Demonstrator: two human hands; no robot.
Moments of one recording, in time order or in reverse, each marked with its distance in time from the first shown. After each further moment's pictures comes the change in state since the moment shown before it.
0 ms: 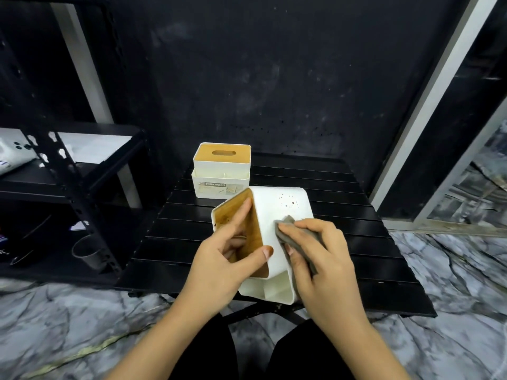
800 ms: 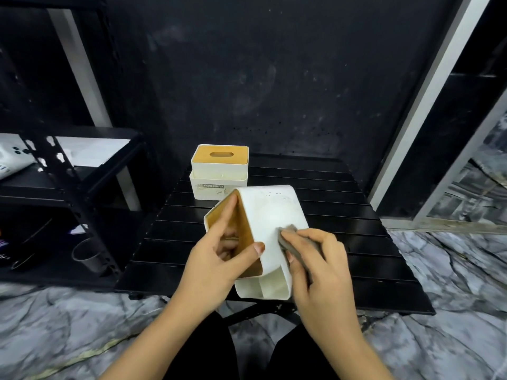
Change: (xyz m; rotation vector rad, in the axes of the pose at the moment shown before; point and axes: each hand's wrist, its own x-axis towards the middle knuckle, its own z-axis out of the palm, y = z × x) left_hand 0.002 0.001 -0.002 0.054 0.037 0.043; right_hand -0.016 0.000 0.003 -0.055 0.040 0.089
